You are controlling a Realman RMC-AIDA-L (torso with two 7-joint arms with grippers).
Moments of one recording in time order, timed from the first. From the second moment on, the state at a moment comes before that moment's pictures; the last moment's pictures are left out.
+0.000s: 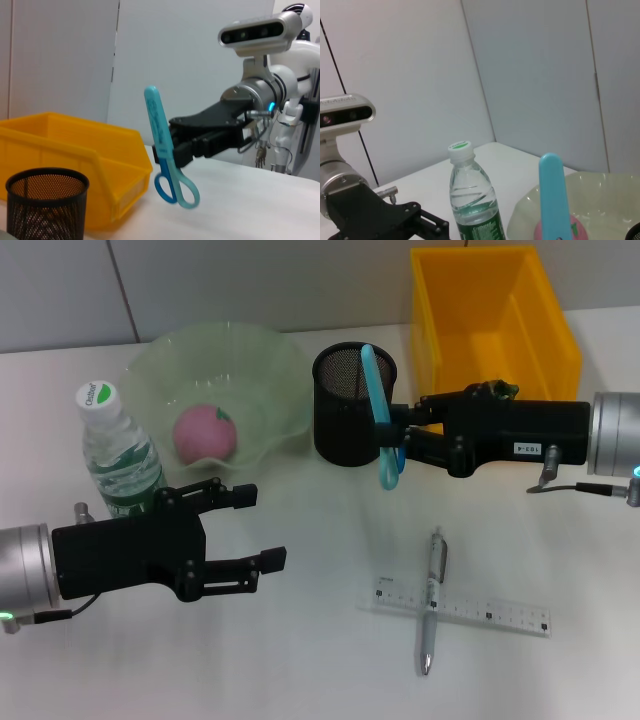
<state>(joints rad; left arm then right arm) -0.47 -2.07 0.98 0.58 1.73 1.57 -1.17 0.48 2.08 -0.93 -0.82 -1.75 -1.45 1.50</state>
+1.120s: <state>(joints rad) -0.54 -2.08 1.00 0.38 1.52 1.61 -1.15 0.54 2.08 -0.95 -0.55 -1.71 -1.58 1.24</state>
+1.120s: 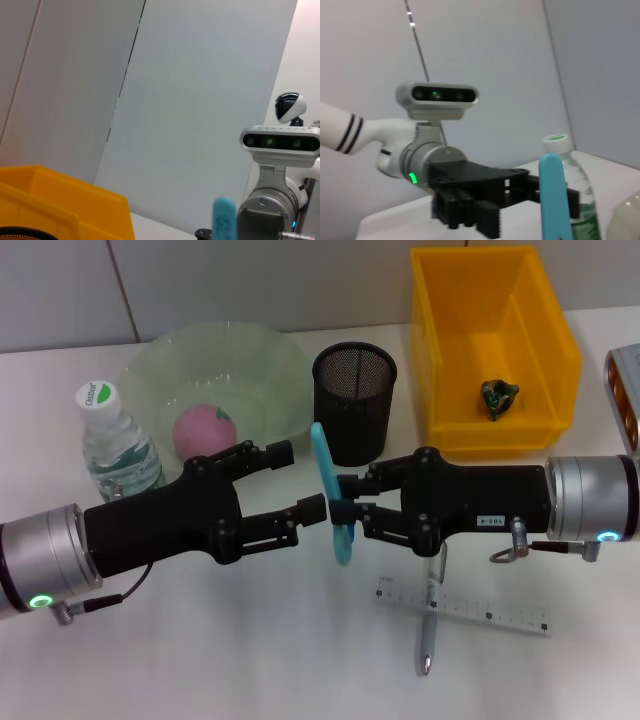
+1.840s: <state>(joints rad) -0.56 -2.08 1.02 0.35 1.48 1.66 -1.15 0.56 2.07 -0.96 -0.53 -1.73 -1.62 1.24</state>
